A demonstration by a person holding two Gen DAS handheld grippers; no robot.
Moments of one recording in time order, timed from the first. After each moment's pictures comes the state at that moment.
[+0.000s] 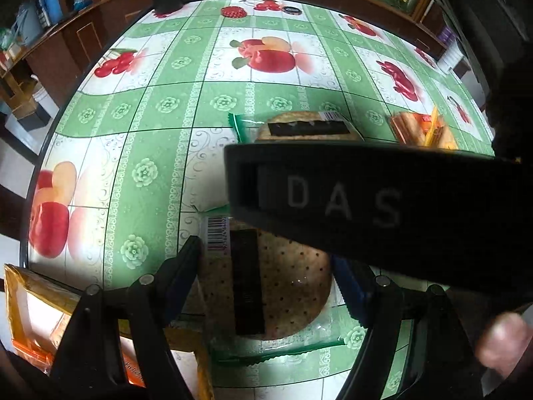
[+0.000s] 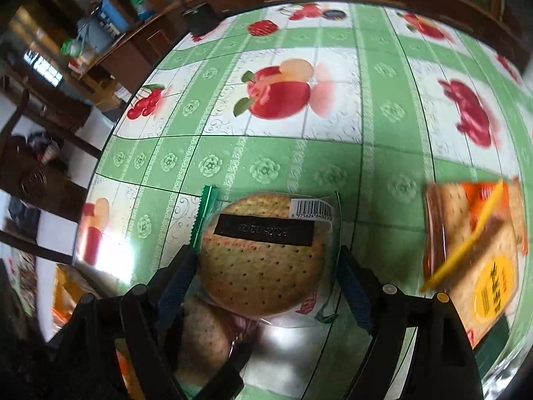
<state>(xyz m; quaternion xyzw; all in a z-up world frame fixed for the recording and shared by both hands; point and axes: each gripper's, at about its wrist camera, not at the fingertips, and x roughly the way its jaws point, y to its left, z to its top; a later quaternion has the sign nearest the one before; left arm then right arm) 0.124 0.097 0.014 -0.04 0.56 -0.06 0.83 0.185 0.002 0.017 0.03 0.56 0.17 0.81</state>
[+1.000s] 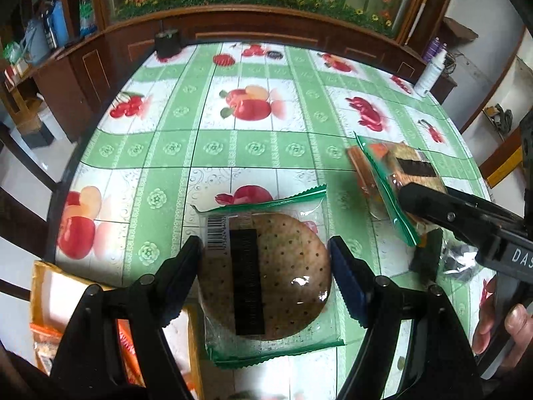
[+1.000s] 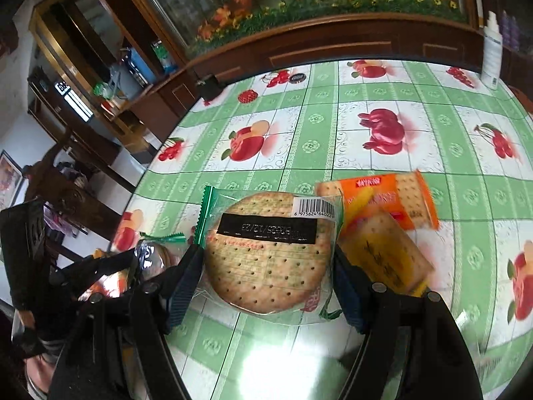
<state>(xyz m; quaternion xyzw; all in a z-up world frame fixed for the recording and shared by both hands) 0.090 0.082 0.073 -0.03 0.50 -0.07 0.87 0.122 -0.113 0.072 0.10 0.46 0.22 0.85</state>
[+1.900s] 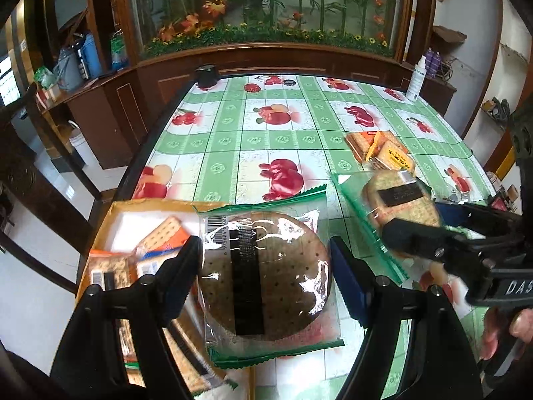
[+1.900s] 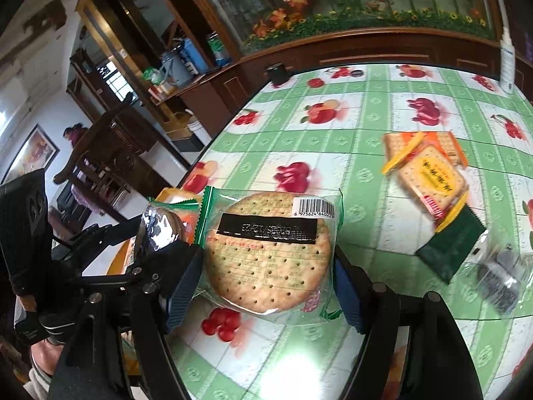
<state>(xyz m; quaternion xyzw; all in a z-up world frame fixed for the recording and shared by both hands) -0.036 0.107 0.101 0.01 0.42 -0.03 0.91 0.005 -0.074 0.083 0.09 0.43 0.30 0.85</state>
